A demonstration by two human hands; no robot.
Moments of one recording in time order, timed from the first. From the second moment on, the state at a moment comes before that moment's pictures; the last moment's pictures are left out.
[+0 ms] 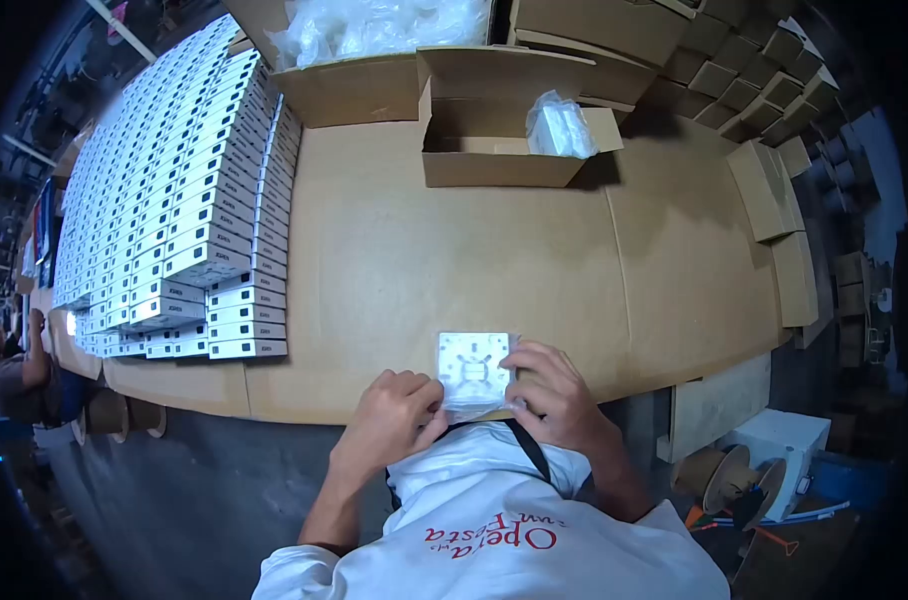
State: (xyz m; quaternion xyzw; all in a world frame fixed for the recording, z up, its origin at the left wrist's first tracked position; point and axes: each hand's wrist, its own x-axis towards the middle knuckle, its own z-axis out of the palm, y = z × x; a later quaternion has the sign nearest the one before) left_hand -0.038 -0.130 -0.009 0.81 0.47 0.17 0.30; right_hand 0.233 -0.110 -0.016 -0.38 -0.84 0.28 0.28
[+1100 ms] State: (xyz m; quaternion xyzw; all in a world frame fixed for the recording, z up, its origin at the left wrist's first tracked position) left_hand 0.007 -0.071 -0.010 0.39 0.43 0.50 0.64; right_hand 0.188 -0.054 -0.010 -0.39 -0.49 0.56 0.54
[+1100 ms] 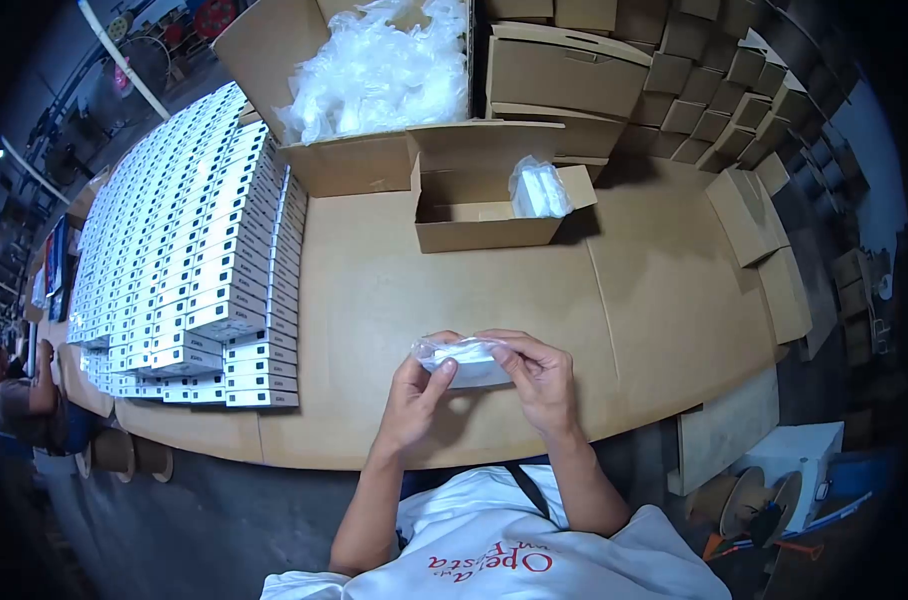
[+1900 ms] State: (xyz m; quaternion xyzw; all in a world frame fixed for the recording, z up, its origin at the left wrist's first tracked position) left_hand 0.012 -0.066 -0.024 0.35 0.47 0.57 0.58; right_hand 0.208 -0.048 0.006 -0.43 -0.71 0.37 0.42
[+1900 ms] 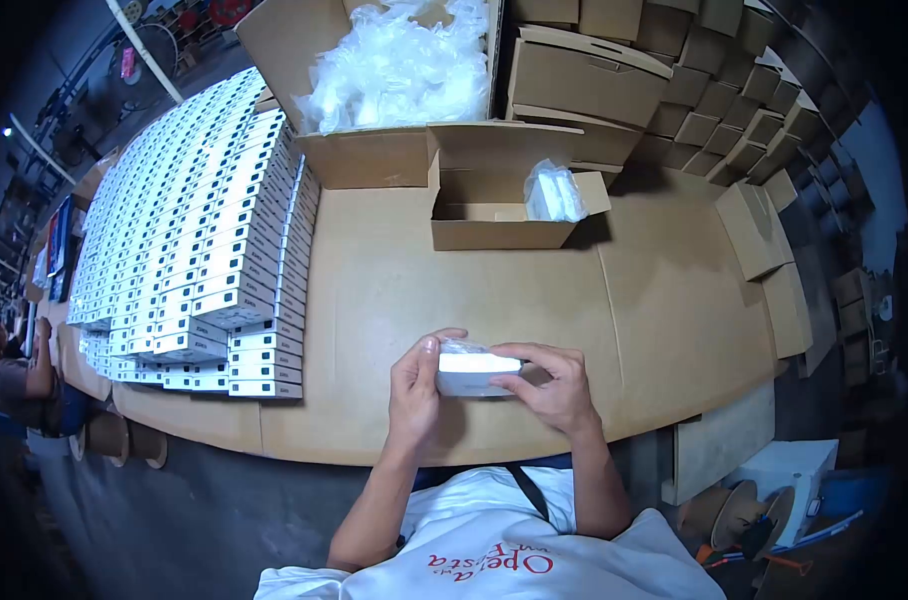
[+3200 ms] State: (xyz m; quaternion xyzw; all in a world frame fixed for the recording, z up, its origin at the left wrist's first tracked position) left_hand -0.151 -0.113 0.054 0.67 0.64 0.36 -0.10; right_hand 0.221 0.092 0.026 -0.48 -0.62 0.11 0.61
